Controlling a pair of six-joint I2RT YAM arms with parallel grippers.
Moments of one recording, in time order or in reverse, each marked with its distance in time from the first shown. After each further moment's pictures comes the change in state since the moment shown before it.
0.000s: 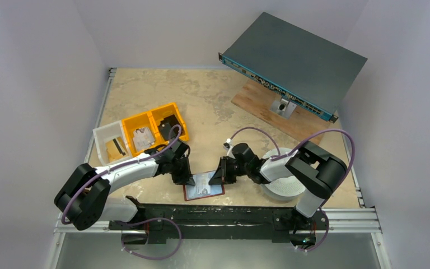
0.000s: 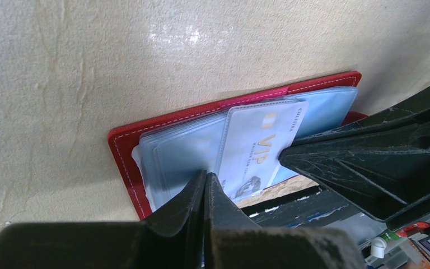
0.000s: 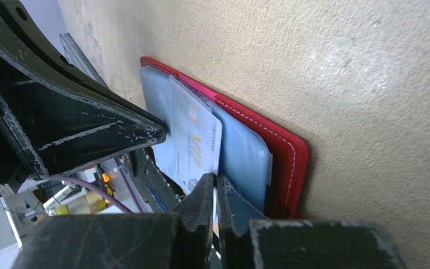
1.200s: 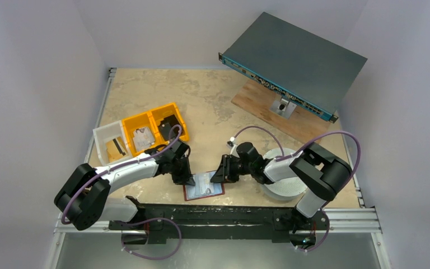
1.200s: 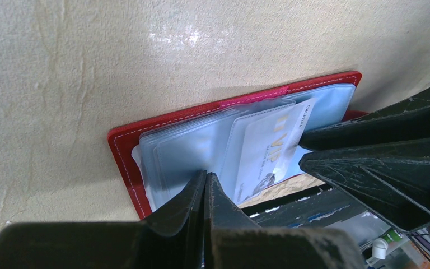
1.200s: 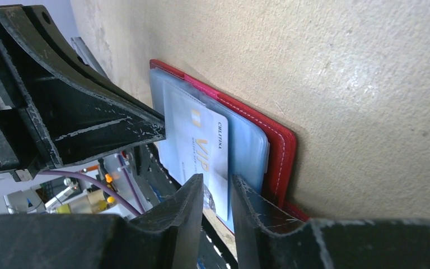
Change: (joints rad) left arm 0.000 -0.001 0.002 -0.004 -0.006 0.000; right arm -0.039 -0.043 -0.040 0.022 -0.023 -0.022
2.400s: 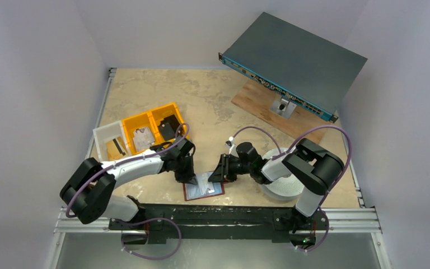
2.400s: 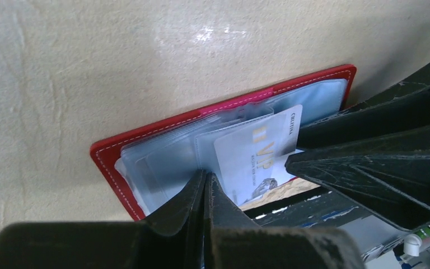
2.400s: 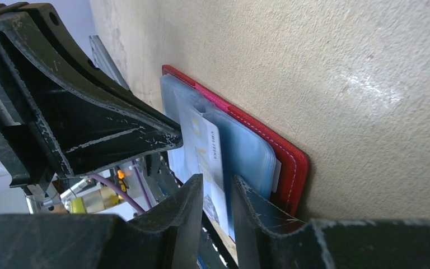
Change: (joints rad) left arm -0.035 0.056 0.066 -0.033 -0.017 0.081; right arm -0.008 0.085 0.000 0.140 -0.046 0.031
